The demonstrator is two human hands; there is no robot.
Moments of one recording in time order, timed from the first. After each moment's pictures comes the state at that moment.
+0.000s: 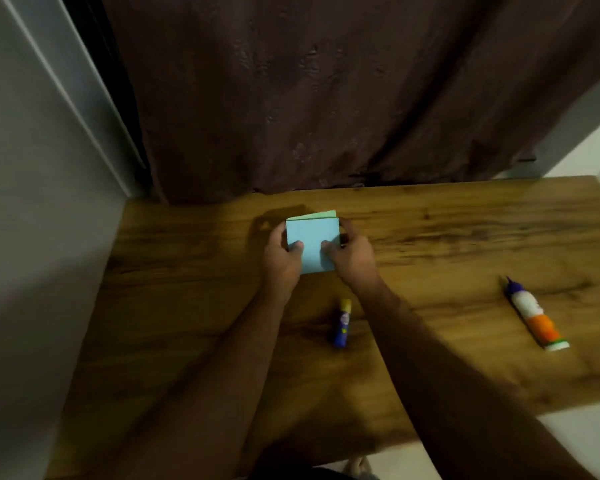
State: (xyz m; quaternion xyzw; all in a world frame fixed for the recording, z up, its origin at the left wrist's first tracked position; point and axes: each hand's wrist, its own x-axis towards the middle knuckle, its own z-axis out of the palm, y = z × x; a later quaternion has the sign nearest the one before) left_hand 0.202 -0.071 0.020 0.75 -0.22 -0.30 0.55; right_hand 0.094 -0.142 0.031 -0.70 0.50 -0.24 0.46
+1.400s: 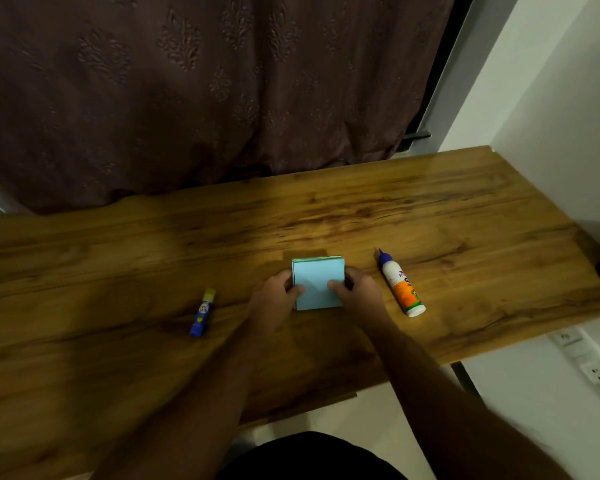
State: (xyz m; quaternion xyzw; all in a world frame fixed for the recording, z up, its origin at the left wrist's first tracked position) left_hand -0.043 -0.126 -0.014 0.80 -0.47 -0.28 0.24; right_hand -0.207 -0.208 -0.022 -0.74 0.53 -0.18 0.38
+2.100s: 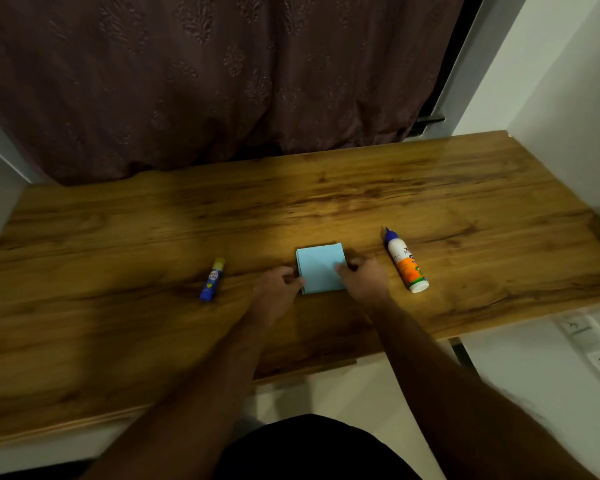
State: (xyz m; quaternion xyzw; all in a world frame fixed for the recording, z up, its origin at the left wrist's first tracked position) left_hand -0.056 -0.090 -0.024 0.82 -0.38 -0.33 0.29; right_hand -0.210 -0.195 -0.031 -0.71 0.61 -0.11 0.34
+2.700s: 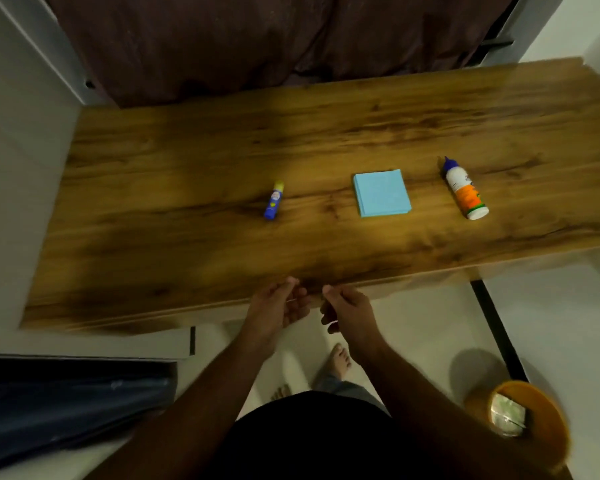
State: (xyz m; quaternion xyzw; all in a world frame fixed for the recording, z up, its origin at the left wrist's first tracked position) left_hand -0.053 0.116 -0.021 0.64 0.00 -0.54 0.55; right_hand -0.184 0.052 -0.044 -0.48 0.55 -0.17 0.66
